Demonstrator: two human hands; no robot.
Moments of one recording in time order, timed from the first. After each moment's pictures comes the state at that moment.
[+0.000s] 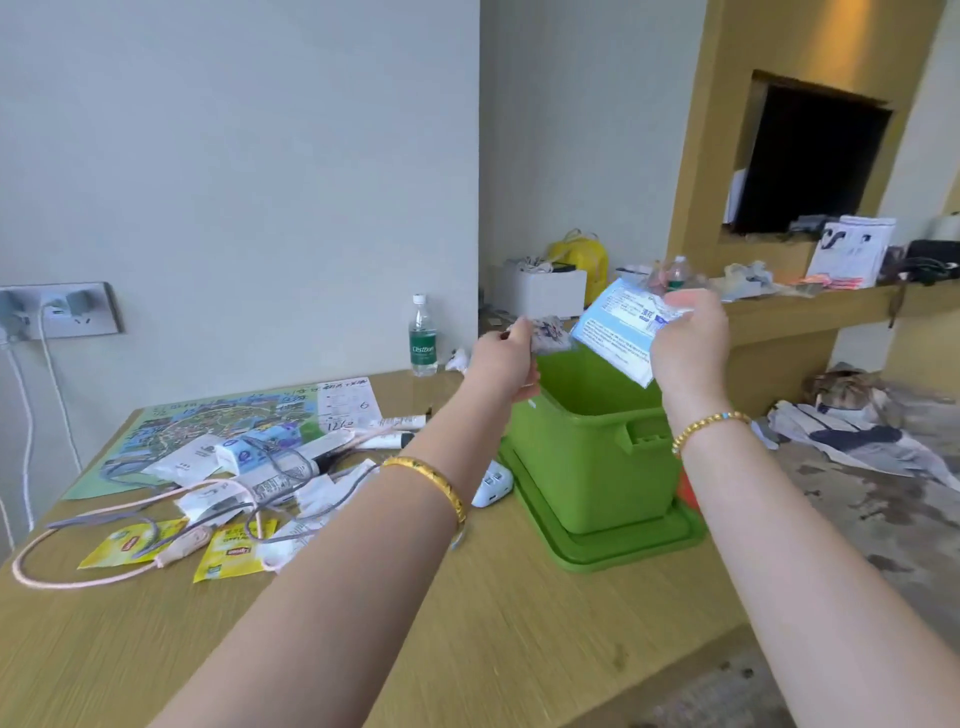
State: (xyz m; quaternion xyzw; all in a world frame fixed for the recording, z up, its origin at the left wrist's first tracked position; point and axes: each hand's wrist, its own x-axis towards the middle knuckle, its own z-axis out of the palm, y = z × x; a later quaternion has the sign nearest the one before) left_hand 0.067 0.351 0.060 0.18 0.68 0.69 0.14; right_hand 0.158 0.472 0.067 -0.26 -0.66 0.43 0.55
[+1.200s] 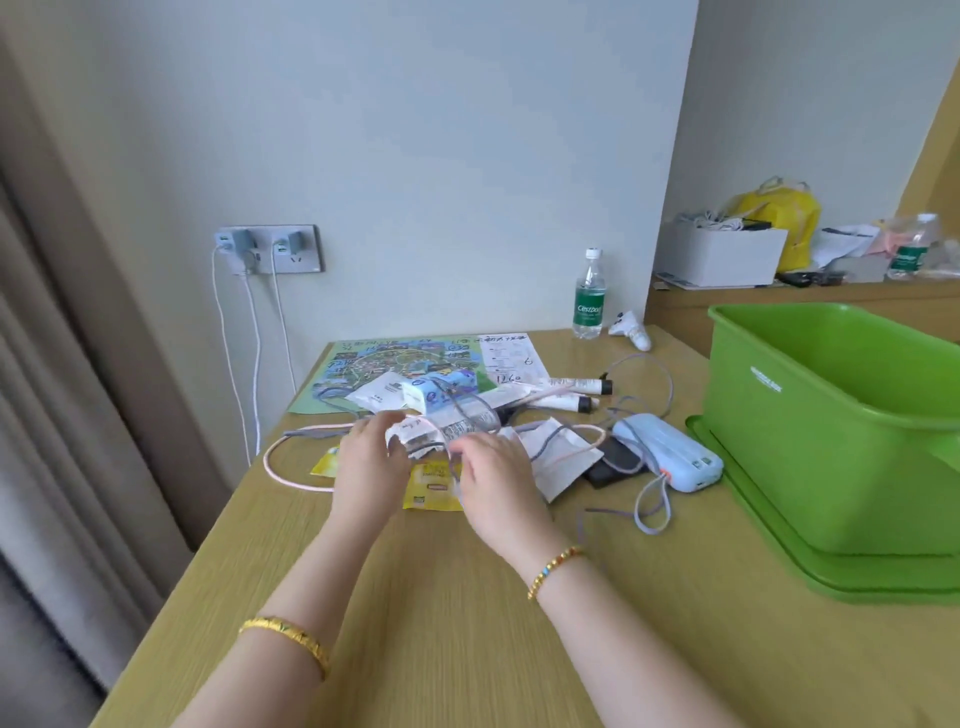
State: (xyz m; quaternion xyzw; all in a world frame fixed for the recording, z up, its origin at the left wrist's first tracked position) left_hand -0.027 0.064 -0.090 0.07 0.89 0.40 -0.21; right_hand 0.023 0.195 -0.093 0.08 -0.93 0.26 0.25
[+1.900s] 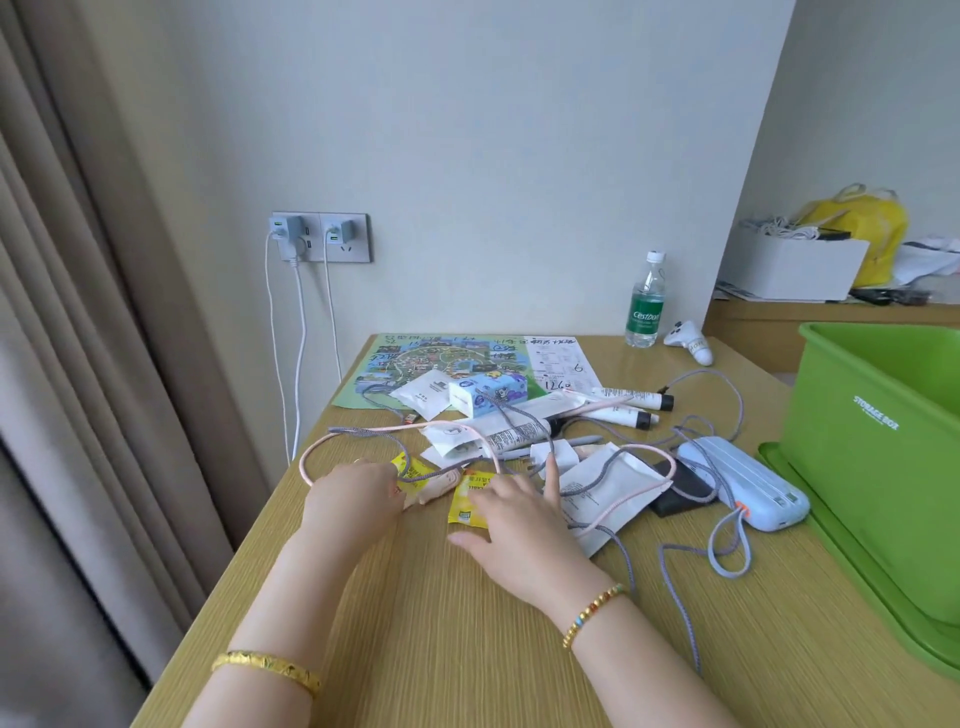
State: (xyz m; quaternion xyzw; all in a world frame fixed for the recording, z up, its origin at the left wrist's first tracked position) left_hand -0.047 -0.003 -0.110 0.05 1.00 0.06 -0.06; right_hand 0.011 0.175 -0.120 0.12 -0.98 0.07 0.13
